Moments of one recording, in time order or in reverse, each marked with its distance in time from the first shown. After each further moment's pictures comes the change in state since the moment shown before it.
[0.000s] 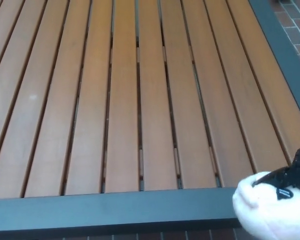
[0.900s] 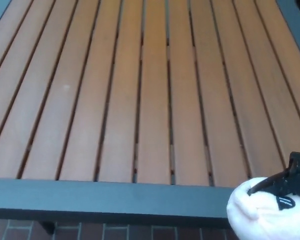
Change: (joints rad) left_arm -0.005 -0.001 -0.002 0.008 0.000 -0.003 0.004; right_arm 0.017 0.122 -0.073 -0.087 0.076 0.001 0.195
